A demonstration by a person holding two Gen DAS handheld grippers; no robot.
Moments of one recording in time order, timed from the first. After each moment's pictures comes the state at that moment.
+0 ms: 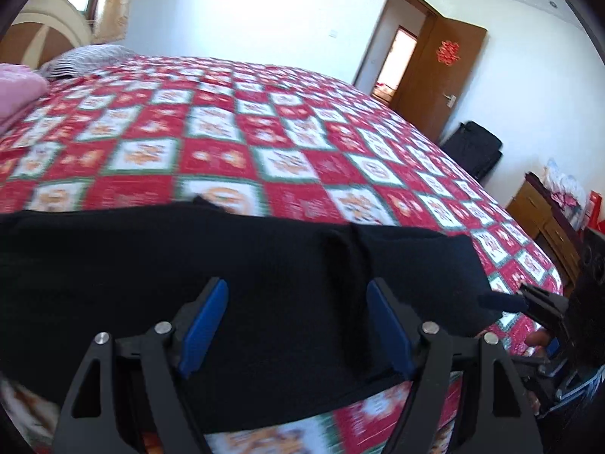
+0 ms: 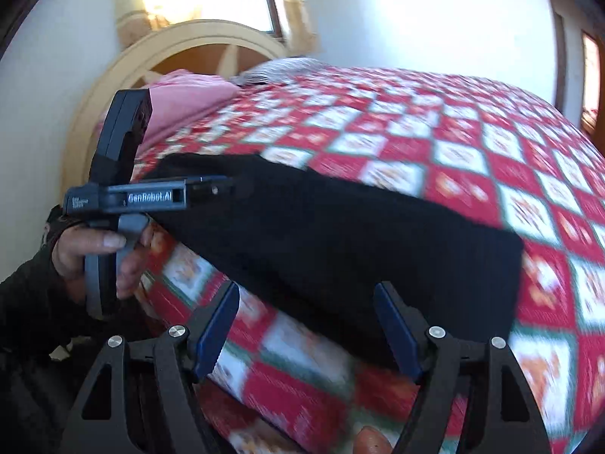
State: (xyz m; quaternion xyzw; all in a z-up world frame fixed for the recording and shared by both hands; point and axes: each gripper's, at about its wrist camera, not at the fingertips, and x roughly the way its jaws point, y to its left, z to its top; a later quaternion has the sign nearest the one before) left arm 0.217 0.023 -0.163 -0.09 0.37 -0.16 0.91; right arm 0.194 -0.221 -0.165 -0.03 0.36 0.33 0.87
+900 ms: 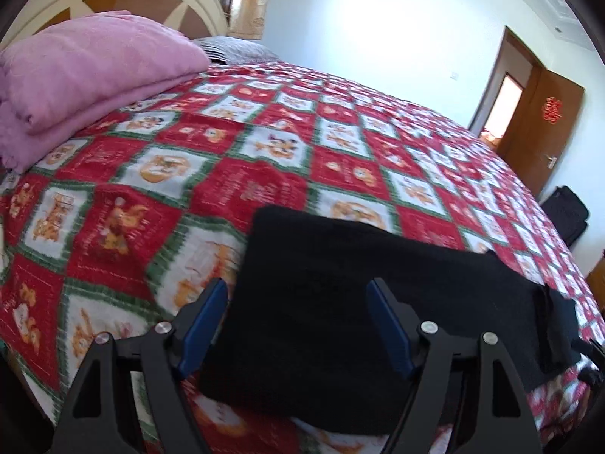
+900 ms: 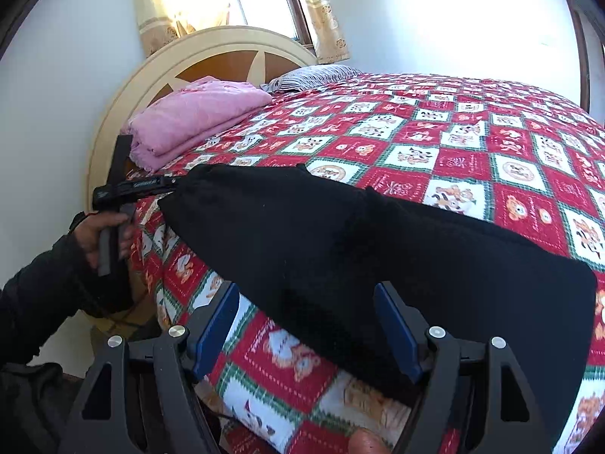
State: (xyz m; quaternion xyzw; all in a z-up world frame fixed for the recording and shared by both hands) left arm 0.221 0.236 -0.189 -0.14 0.36 0.04 0.92; right arm 0.191 -0.194 -0.178 -0.01 0.35 0.36 0.87
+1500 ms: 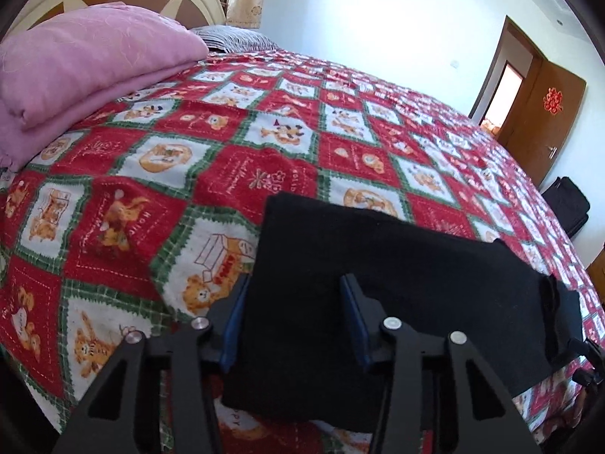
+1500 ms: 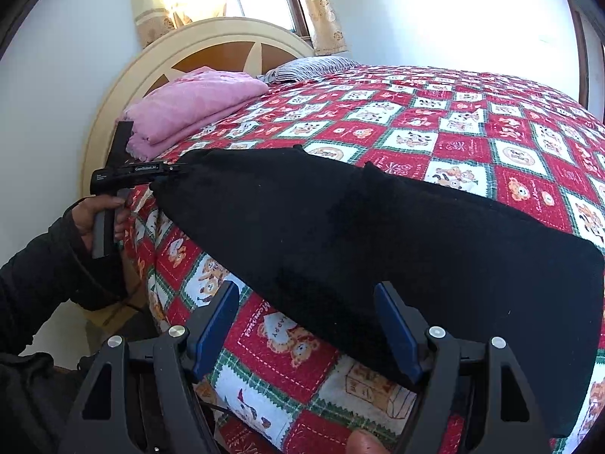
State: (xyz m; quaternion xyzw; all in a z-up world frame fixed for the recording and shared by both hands) left arm 0.226 0.240 -0.199 -0.13 0.39 0.03 0.91; right arm 0.189 -0.191 -0.194 -0.01 0.37 0.35 0.86
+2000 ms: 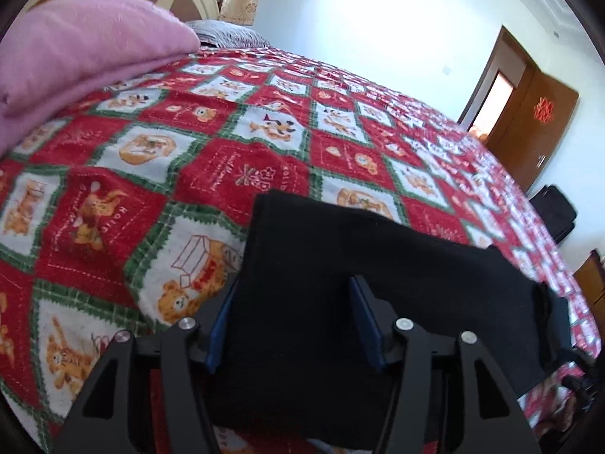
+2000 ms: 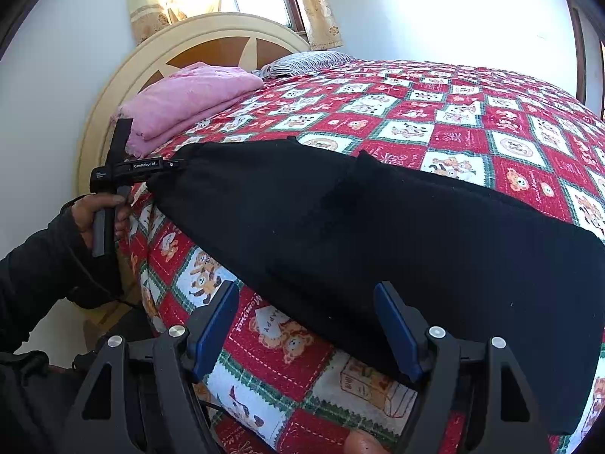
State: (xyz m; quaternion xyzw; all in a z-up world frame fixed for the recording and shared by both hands) left arm 0.235 0.248 -0.207 -0.16 0.38 0.00 0.91; right arm 0.191 -0.191 -0.199 -0.01 0.37 0.34 0.86
